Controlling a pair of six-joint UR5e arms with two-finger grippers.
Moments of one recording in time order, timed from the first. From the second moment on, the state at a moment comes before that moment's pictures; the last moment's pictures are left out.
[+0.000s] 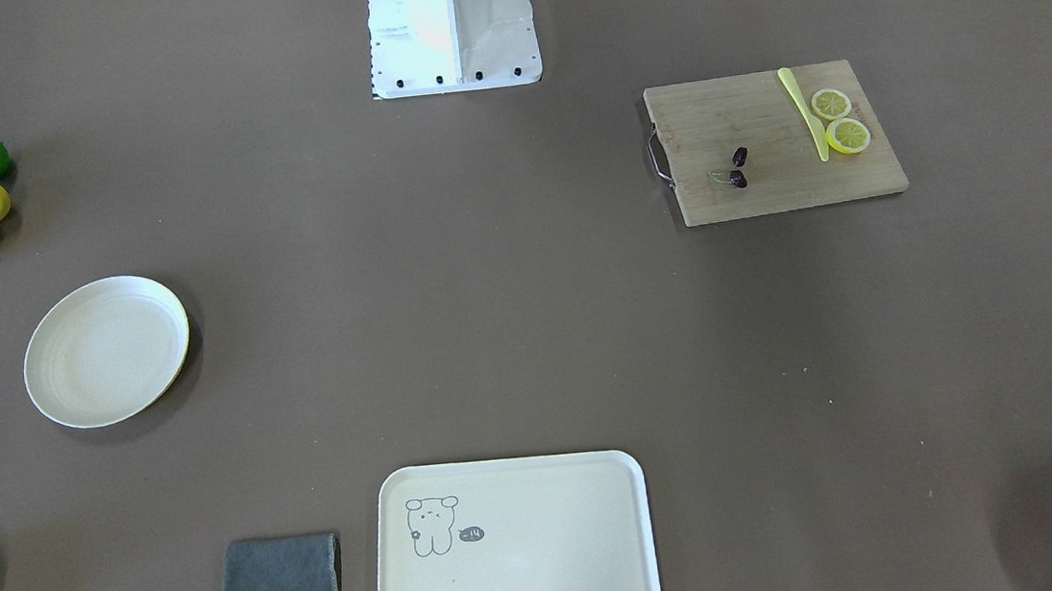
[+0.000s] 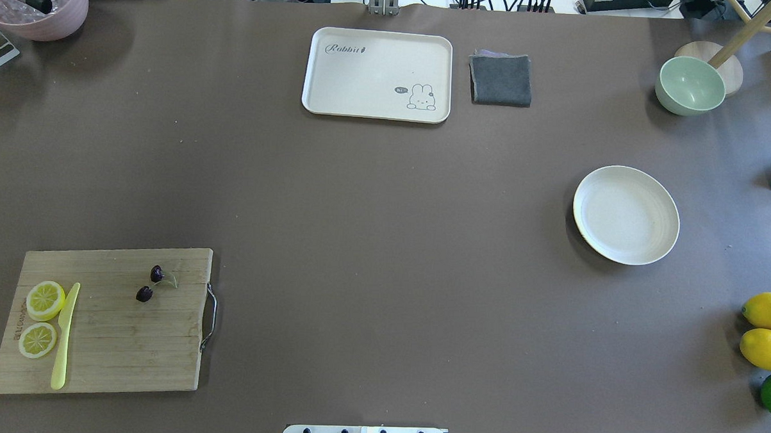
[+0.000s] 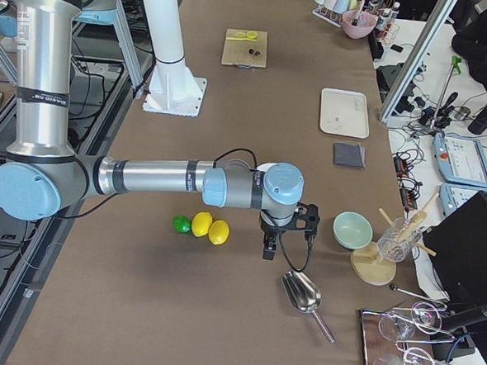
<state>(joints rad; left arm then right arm) -1.57 -1.72 -1.64 -1.40 -2.35 -0.03 1.57 -1.61 1.72 -1.63 2.41 0.09</state>
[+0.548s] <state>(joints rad) -1.56 -1.72 -1.64 -1.41 -2.35 -0.03 1.57 -1.63 1.70 -1.52 2.41 0.09</state>
